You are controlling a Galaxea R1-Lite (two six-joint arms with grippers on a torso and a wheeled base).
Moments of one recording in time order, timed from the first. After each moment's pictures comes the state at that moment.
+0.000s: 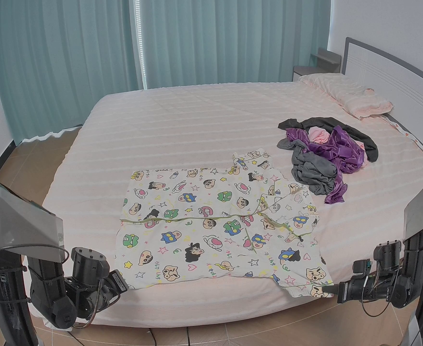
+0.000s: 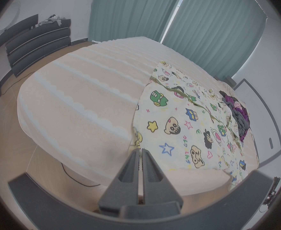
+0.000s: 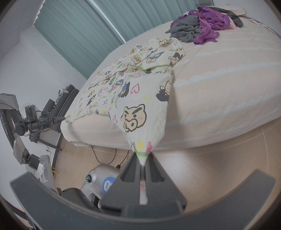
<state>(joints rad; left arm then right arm) -0.34 2.21 -0.12 -1.29 0.26 -0.78 0.05 2.30 -0.02 -1.42 0.47 0.11</state>
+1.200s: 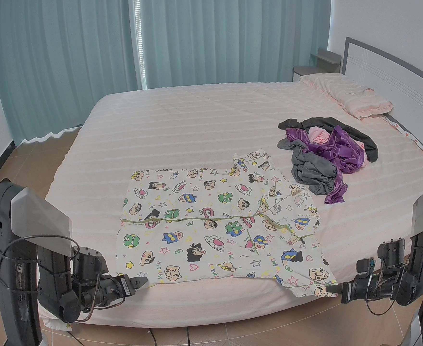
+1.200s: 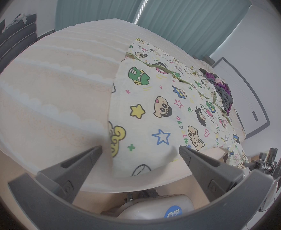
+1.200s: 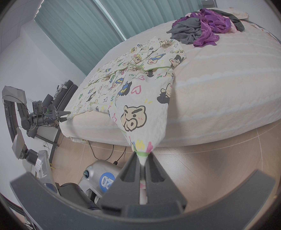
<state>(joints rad) -0.24 2.38 -0.19 -1.41 -0.08 -0.54 0.03 2.24 -0.02 -1.36 0.47 0.05</state>
